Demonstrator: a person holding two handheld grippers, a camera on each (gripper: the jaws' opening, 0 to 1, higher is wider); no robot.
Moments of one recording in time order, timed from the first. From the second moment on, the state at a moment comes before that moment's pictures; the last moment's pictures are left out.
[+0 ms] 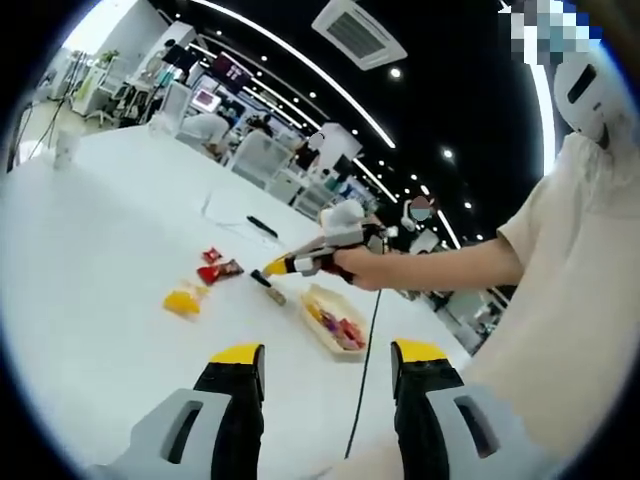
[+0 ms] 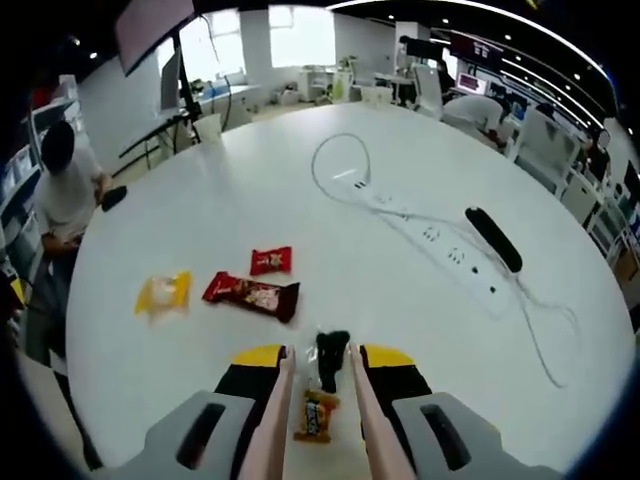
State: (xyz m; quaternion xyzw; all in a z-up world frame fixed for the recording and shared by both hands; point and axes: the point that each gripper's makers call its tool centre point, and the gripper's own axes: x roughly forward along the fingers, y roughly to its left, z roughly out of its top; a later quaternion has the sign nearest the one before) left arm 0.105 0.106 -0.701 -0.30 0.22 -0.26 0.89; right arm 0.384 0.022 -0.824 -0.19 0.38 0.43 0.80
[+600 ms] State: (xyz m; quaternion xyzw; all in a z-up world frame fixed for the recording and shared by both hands) left arm 0.108 0.106 -0.705 -0.31 0.22 -0.25 0.89; right arm 0.396 0.022 -0.837 -0.21 0.38 0.42 0.80
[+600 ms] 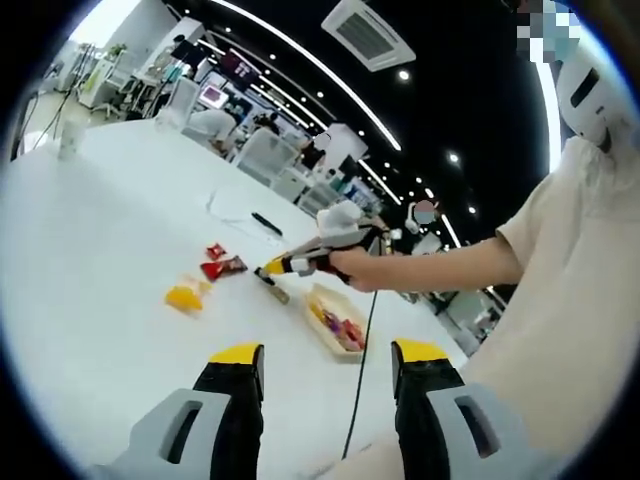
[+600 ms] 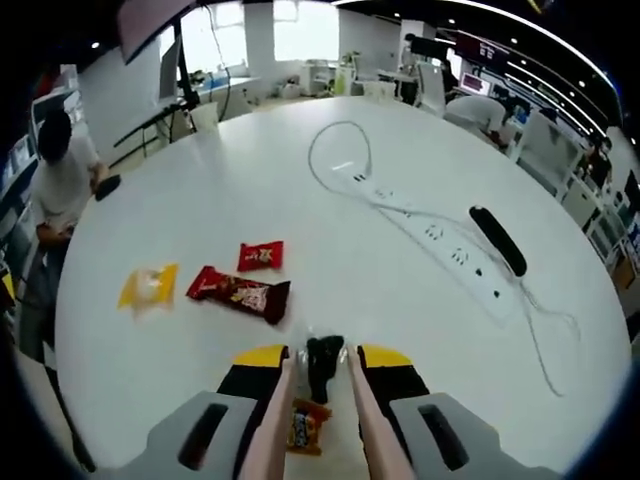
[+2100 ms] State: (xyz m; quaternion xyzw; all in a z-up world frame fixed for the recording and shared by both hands) left arm 0.105 0.116 -0.696 -0.32 0.20 -0.24 0.90; right arm 0.387 0.032 -0.815 -0.21 0.36 0.43 0.80
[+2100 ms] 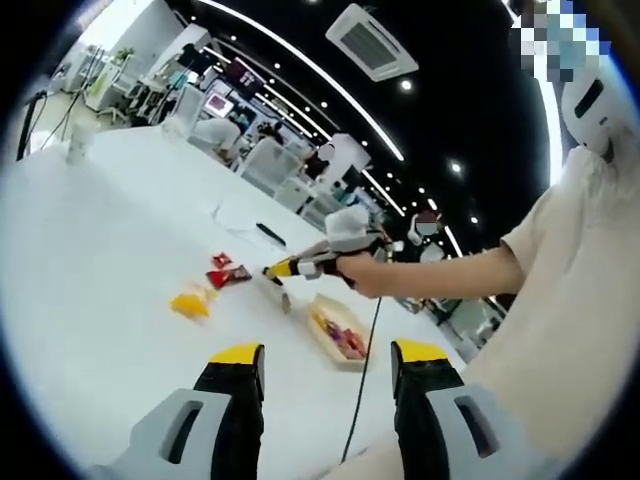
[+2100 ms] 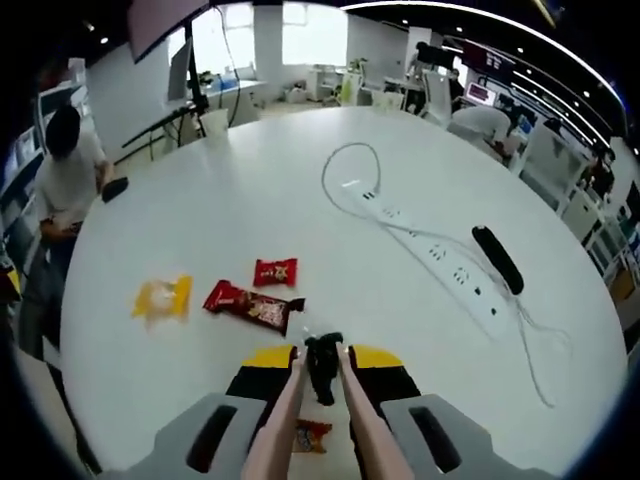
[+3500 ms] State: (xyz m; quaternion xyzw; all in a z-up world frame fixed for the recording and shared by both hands) left arm 0.085 0.083 -0.677 -0.29 0.19 -0.28 0.90; right arm 0.342 -0.030 -0.731 -0.16 0.31 0.41 0.84
